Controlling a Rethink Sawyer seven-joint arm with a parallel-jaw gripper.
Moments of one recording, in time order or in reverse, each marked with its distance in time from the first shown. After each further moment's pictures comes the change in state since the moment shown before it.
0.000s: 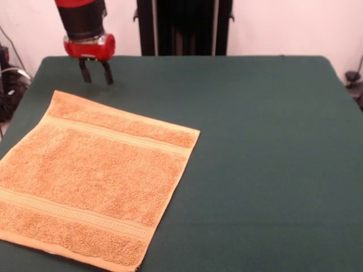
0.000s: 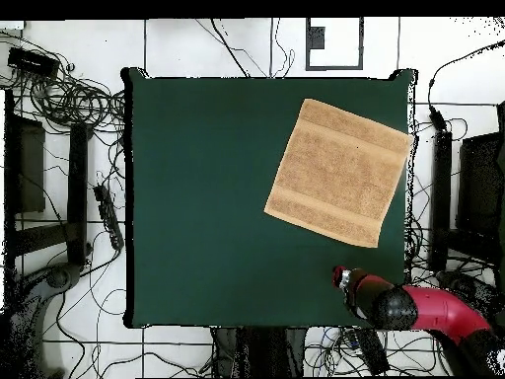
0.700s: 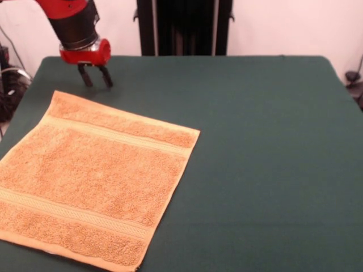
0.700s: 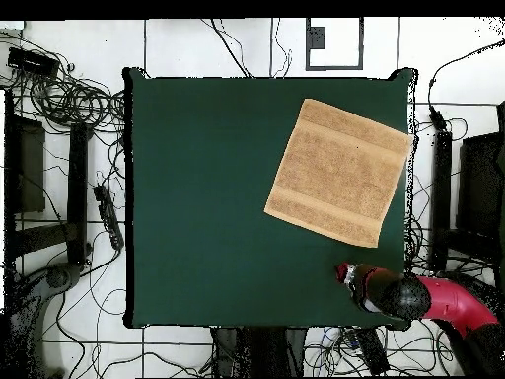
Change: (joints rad) arm -0.103 0.047 0.135 -0.045 0.011 0.201 -0.018
